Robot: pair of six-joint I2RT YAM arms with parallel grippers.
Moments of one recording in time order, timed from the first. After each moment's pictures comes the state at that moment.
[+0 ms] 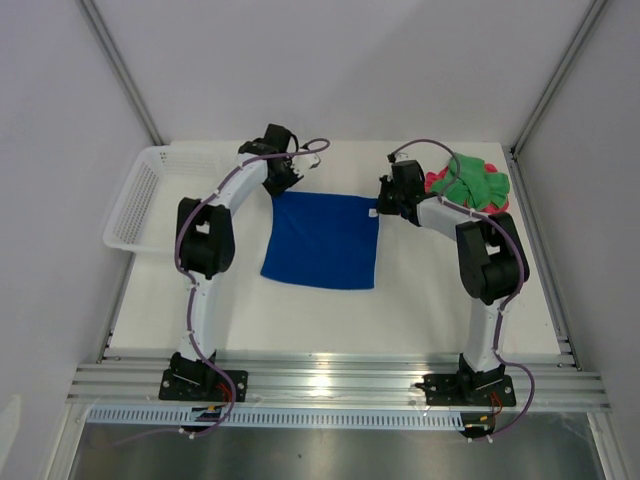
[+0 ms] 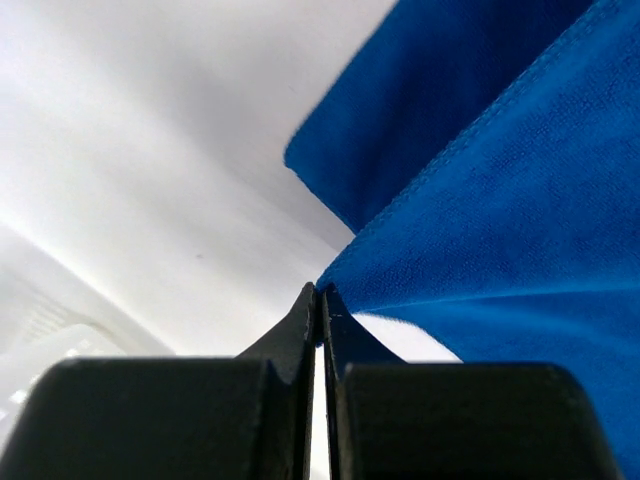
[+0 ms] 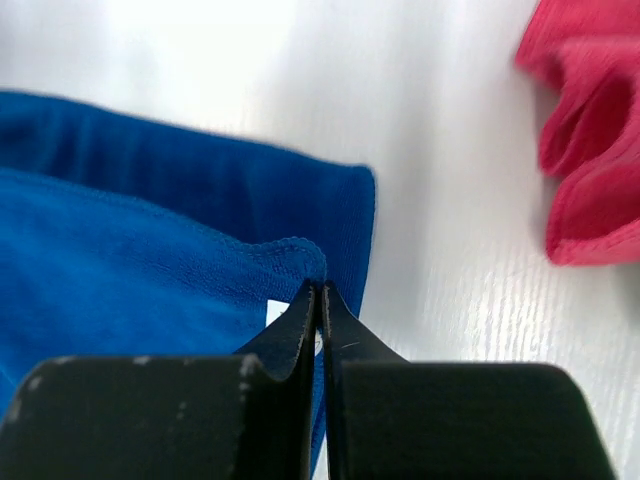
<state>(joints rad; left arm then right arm) -0.31 2.28 2.04 -0.86 0.04 0.64 0.34 2.01 1.34 -0.04 -0.05 0.33</state>
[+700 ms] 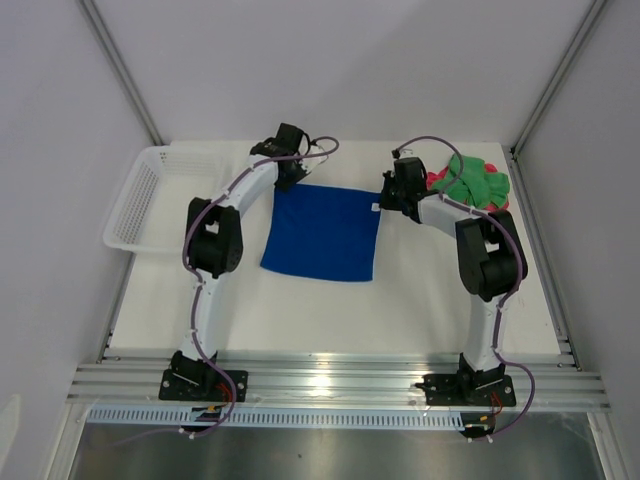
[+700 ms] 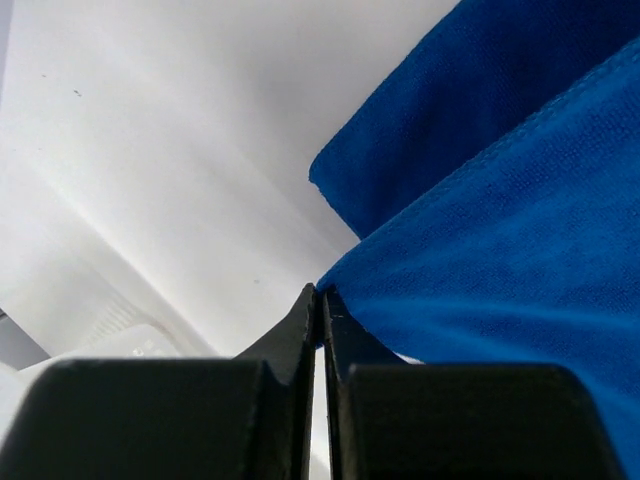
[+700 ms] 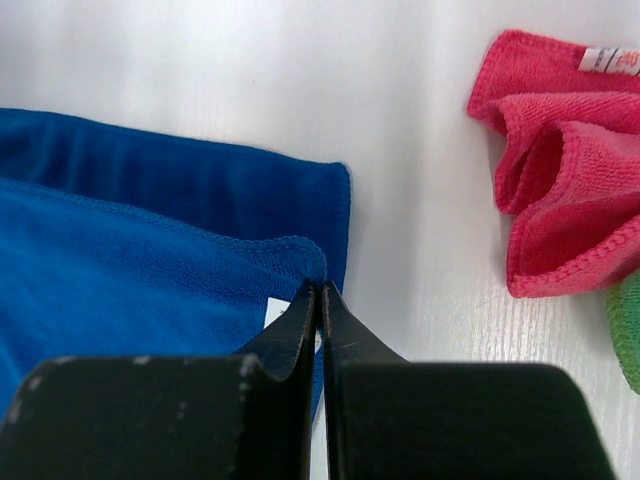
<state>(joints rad) -0.35 2.32 2.11 -0.77 -0.12 0.64 0.32 2.02 1.37 0.00 -0.01 0.34</state>
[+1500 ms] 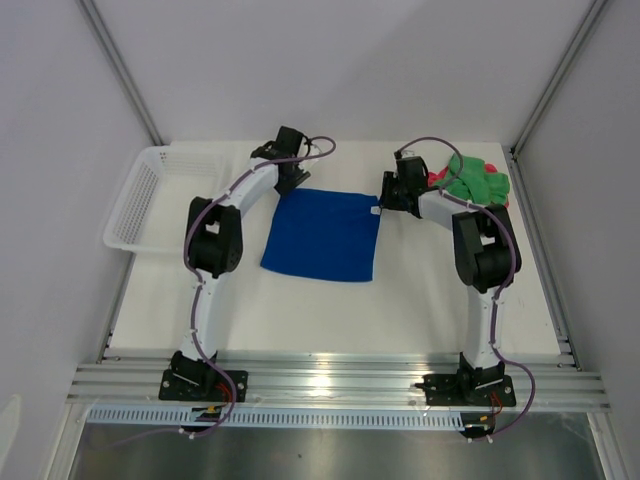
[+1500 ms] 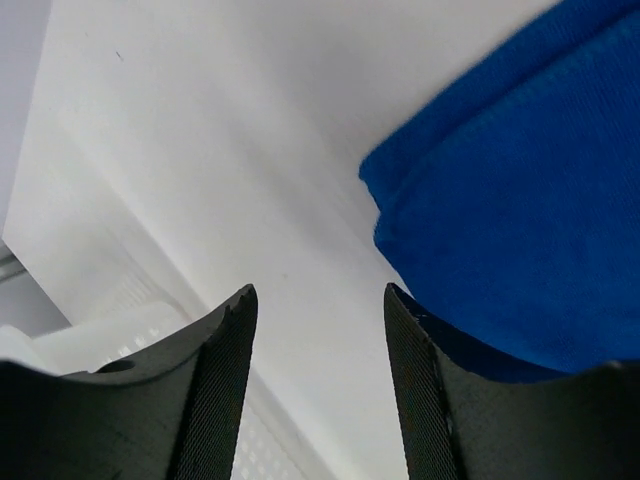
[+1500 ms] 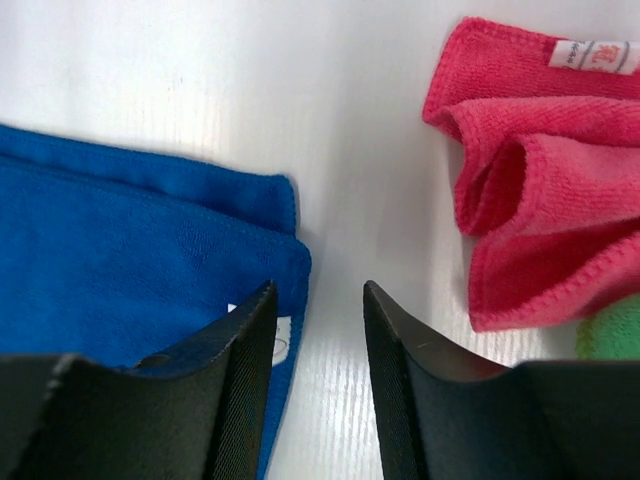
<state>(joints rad) -0.36 2.35 2.09 -0.68 -0.24 0.60 0.28 2.12 1.45 -0.05 -0.02 0.31</state>
